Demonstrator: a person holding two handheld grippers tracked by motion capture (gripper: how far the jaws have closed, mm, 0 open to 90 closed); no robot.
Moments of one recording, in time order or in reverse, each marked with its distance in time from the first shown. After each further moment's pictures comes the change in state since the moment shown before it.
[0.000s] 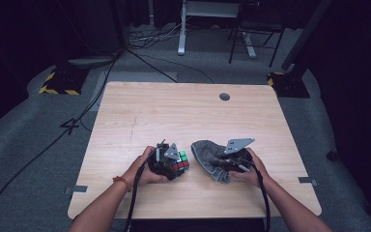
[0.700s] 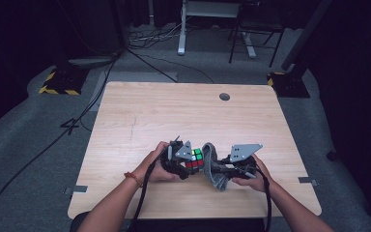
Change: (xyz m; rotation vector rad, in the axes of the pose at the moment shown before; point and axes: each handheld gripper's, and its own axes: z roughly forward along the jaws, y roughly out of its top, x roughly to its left) left arm -0.018 0.042 -0.003 -0.059 -0.046 0.128; right arm 0.023 0.008 -0.020 -0.107 0.088 -0.102
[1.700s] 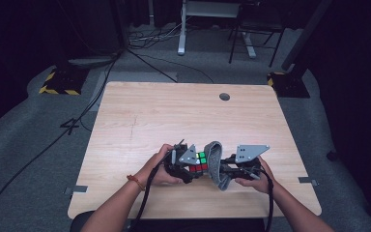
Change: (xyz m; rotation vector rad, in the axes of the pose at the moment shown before) left arm -0.014 0.013 0.001 -0.013 0.013 0.039; right arm 0.005 0.001 -0.012 -0.051 -0.020 -0.001
